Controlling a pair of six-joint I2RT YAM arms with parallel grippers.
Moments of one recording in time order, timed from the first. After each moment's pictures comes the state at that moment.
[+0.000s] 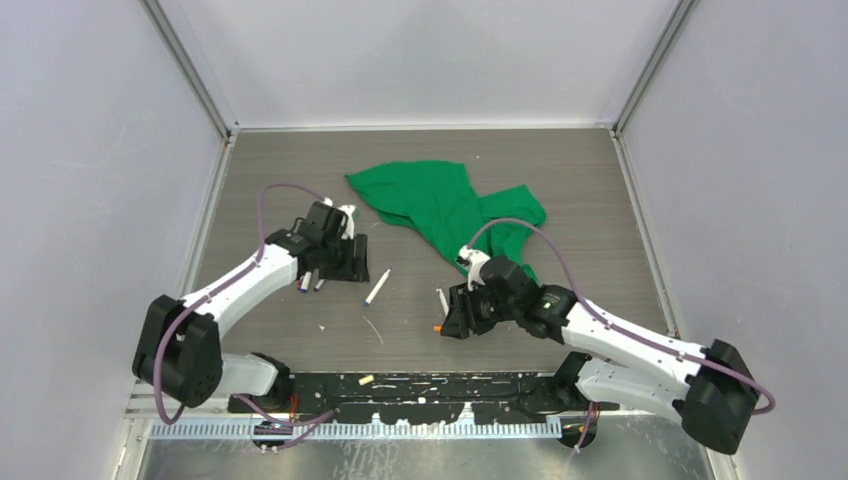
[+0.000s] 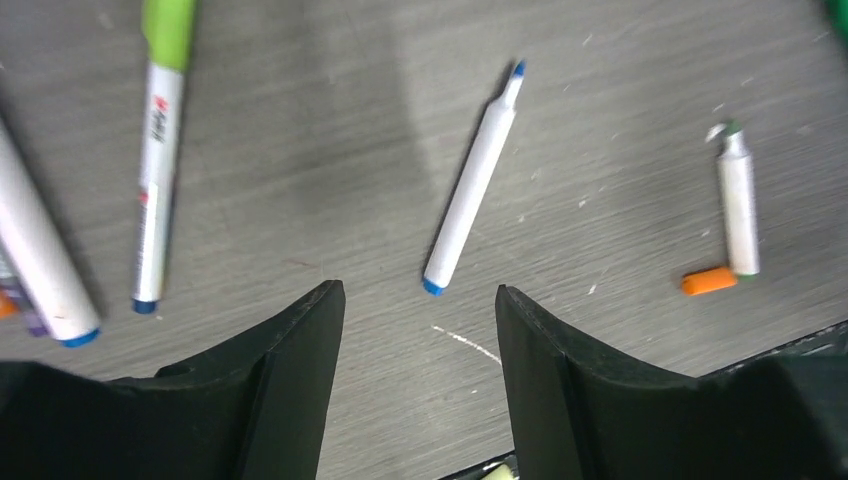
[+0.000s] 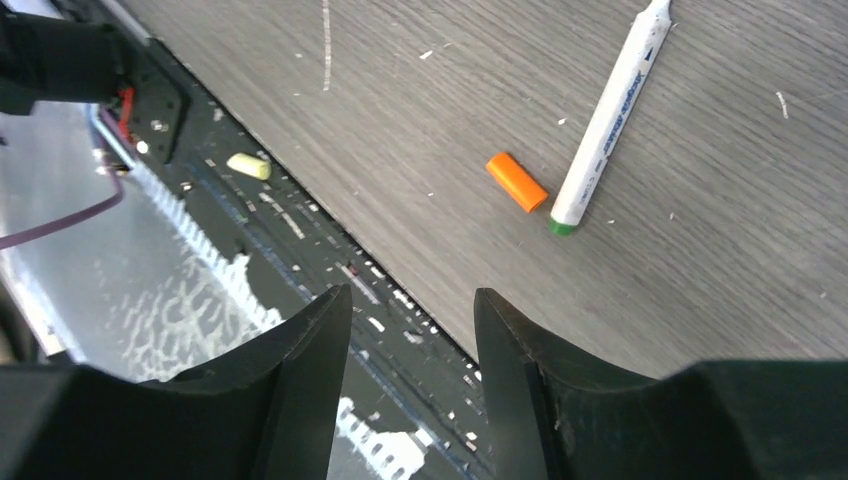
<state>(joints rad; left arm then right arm) -0.44 1.31 0.88 -0.56 0.11 -0.36 0.84 0.94 0.57 -0.38 -0.29 0.55</state>
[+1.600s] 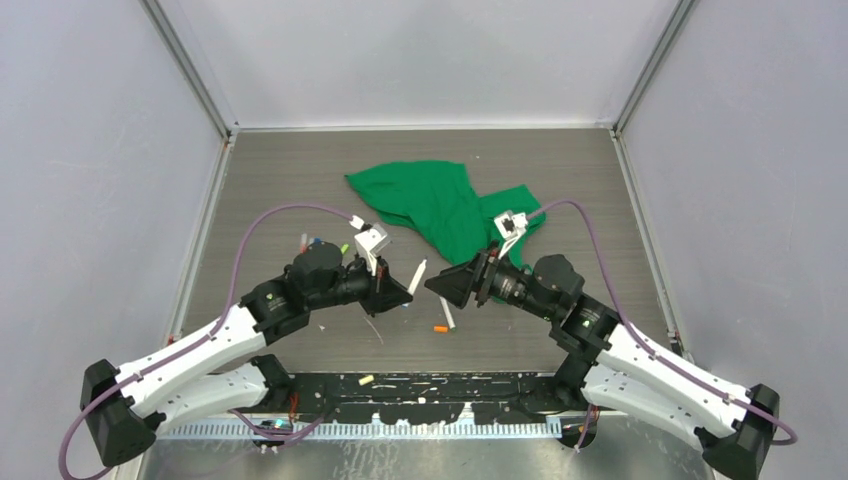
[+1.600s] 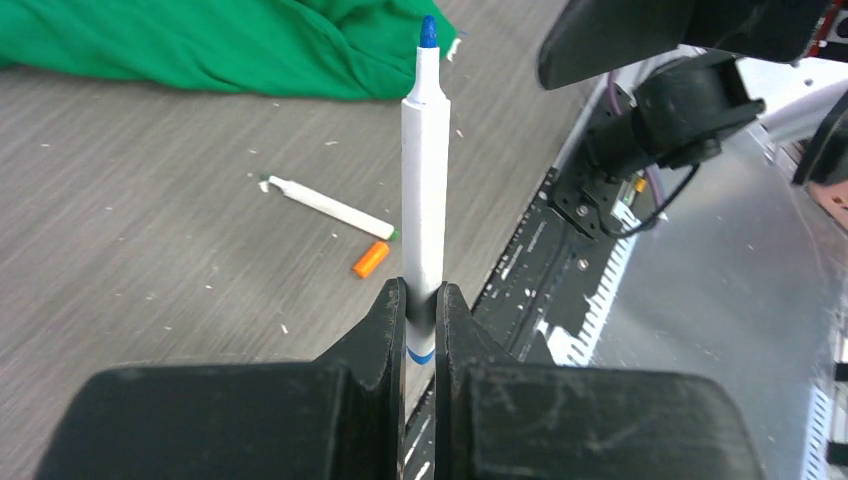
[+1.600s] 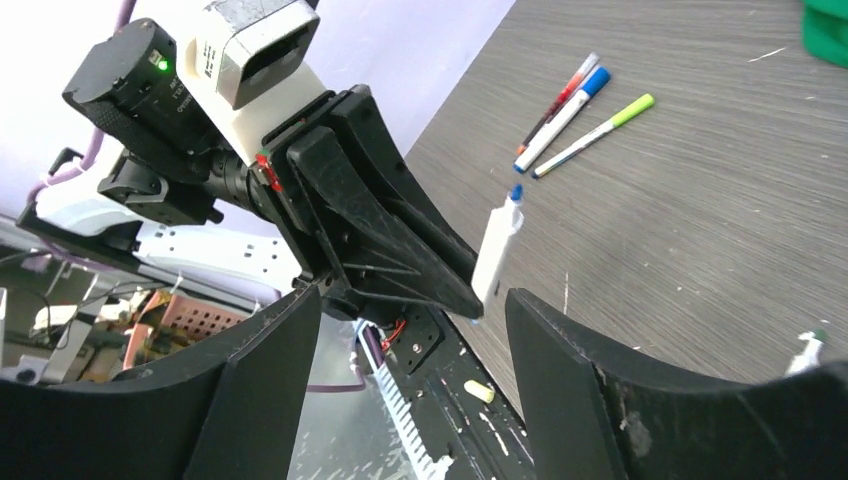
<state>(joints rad) -0.87 0.88 0.69 -0.18 0.26 -0.35 0.87 0.67 0.57 0.05 -0.16 0.79</state>
